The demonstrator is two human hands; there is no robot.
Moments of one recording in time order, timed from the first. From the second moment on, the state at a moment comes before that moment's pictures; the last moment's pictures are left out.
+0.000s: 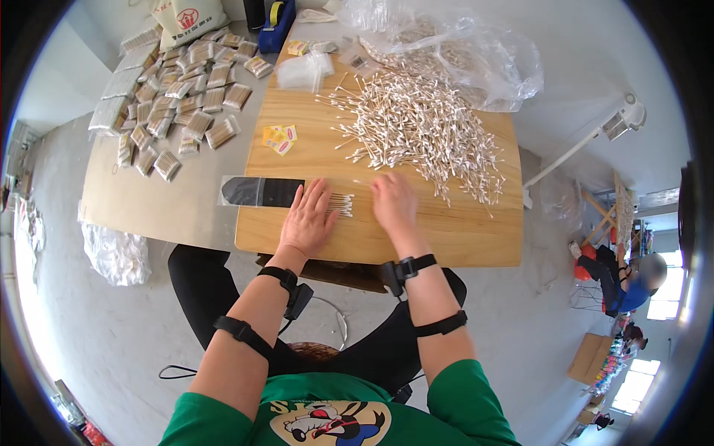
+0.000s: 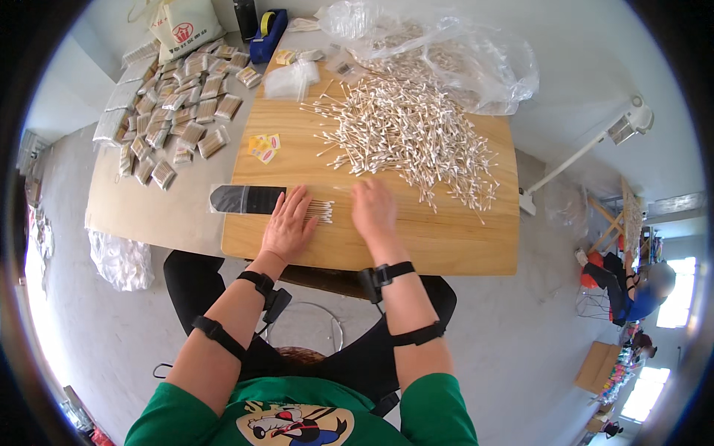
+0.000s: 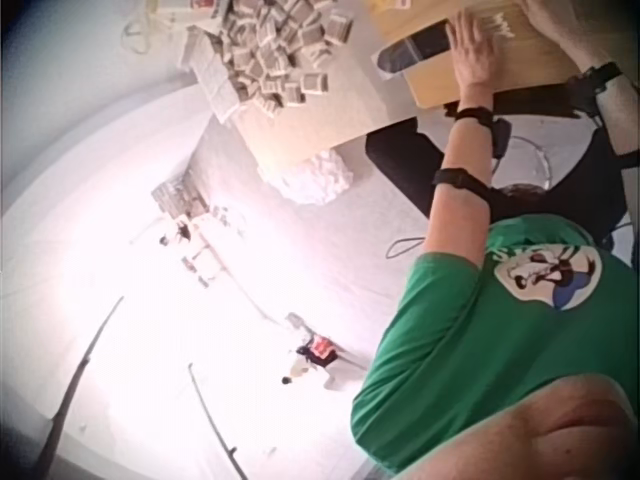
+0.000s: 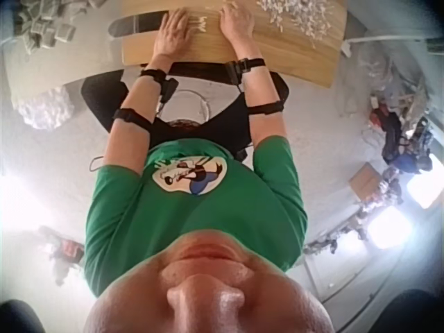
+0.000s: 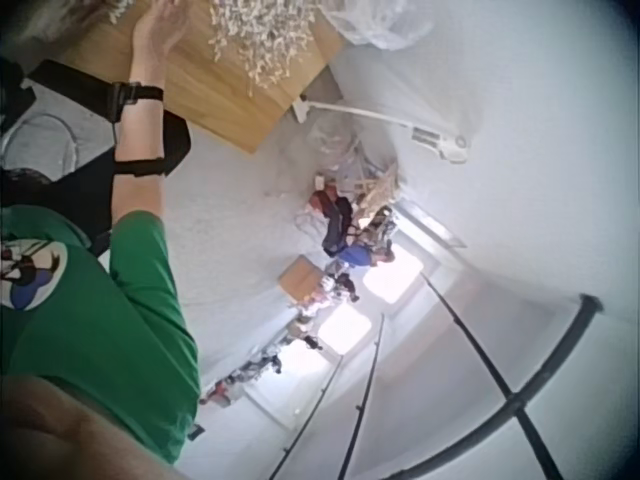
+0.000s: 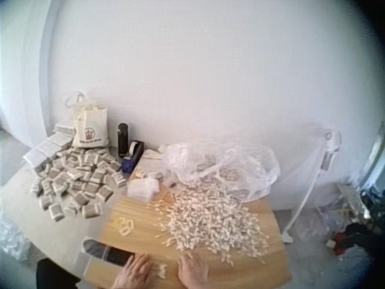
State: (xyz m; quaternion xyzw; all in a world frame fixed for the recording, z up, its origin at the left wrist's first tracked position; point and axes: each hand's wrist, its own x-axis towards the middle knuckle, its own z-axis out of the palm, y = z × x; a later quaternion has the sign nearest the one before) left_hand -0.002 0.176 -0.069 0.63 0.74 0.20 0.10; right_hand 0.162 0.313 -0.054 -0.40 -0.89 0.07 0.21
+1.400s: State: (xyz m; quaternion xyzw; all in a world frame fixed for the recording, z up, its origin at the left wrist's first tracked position) left_hand 0.000 0.177 -0.071 0.62 0.75 0.24 0.07; right_hand 0.173 0.318 -0.066 -0.55 -0.80 0.14 0.20
